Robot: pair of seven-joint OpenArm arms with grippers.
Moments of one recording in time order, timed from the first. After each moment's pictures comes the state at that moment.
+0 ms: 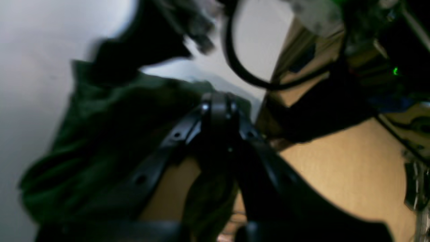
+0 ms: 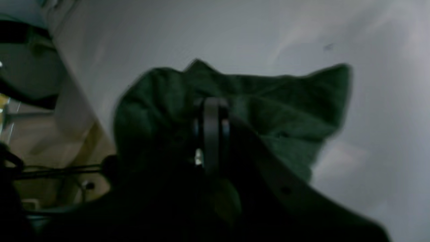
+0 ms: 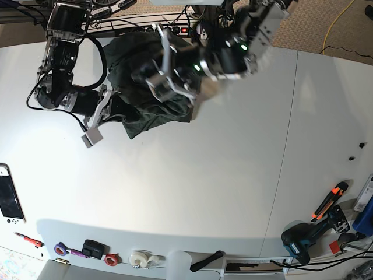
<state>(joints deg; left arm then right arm) 7.3 -4.0 37.6 117.7 -24.5 -24.0 53.2 -1.6 17.1 18.2 94.4 68.8 39.8 -78.4</state>
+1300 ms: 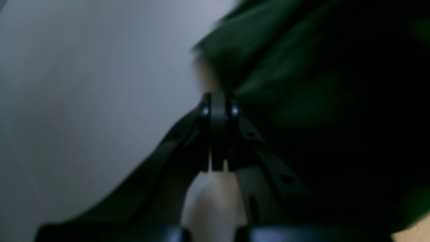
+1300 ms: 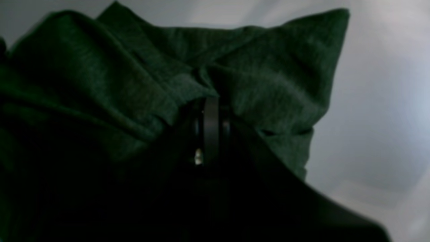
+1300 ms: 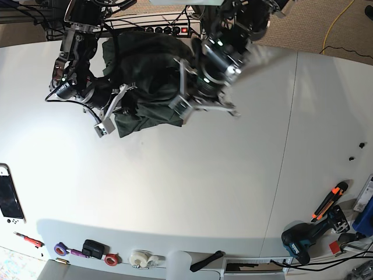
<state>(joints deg) 7.2 -3.7 34.8 110.7 14.7 -6.8 55.3 -4.6 9.7 18.4 94.5 31.9 35.4 -65.2</state>
